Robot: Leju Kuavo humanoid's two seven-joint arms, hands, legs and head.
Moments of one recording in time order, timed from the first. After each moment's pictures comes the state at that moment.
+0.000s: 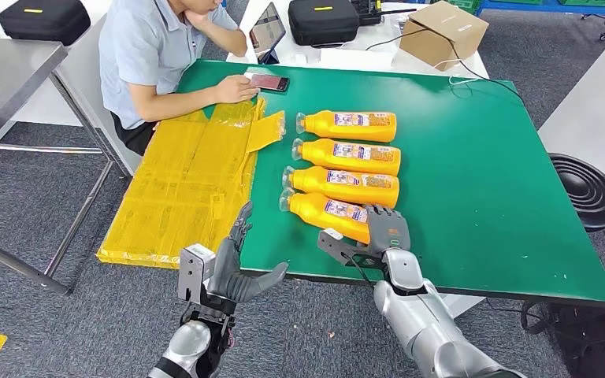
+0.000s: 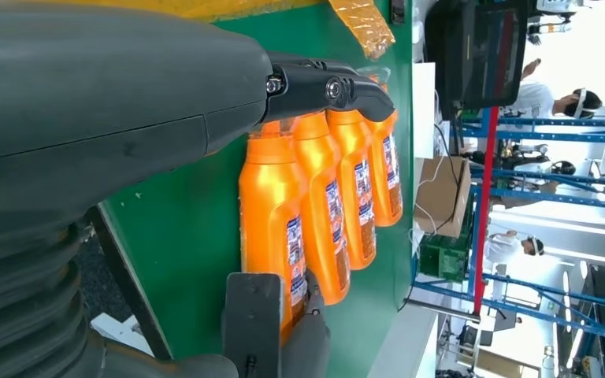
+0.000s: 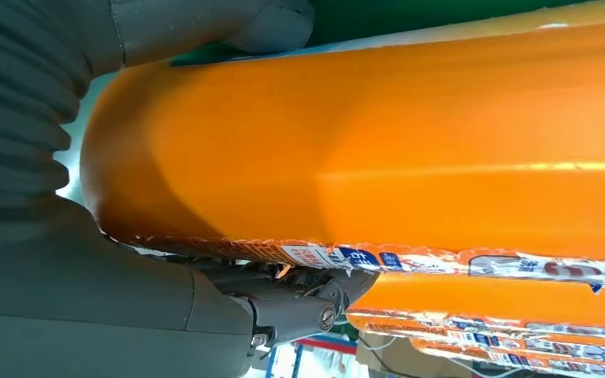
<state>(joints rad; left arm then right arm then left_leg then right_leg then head) -0.10 -0.21 -0.40 -1.25 0.04 0.12 -0.42 -0.51 0.12 0.27 -0.53 1.25 -0.35 0.24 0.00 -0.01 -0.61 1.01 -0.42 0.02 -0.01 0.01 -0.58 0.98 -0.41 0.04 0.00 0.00</state>
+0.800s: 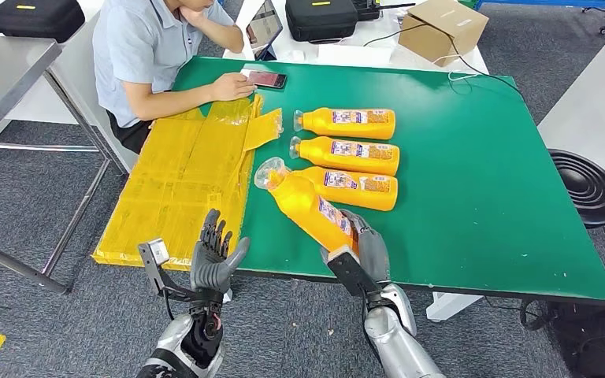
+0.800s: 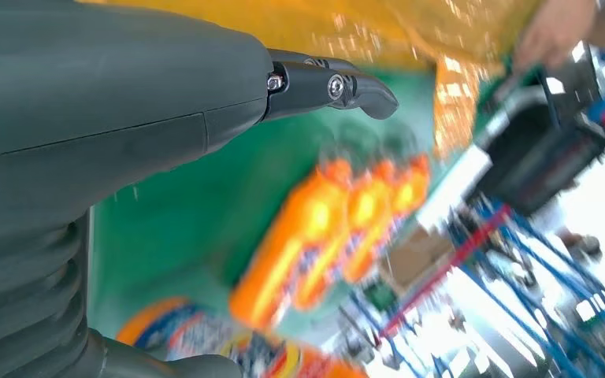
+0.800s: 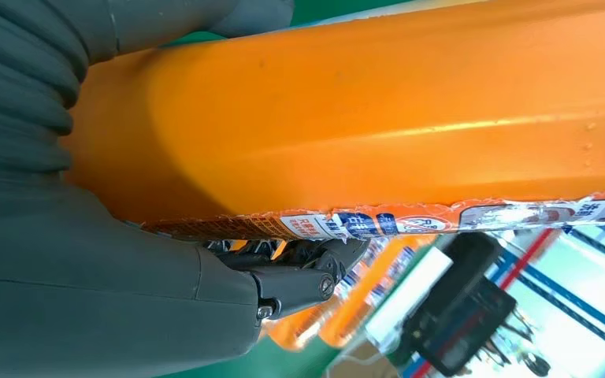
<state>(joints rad) -0.14 -0.25 -0.26 -1.11 0.59 0.06 -0.41 -0.28 0.18 0.32 -0.87 0.39 -0.43 -0.45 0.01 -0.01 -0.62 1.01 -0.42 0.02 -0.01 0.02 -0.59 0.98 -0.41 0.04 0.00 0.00</state>
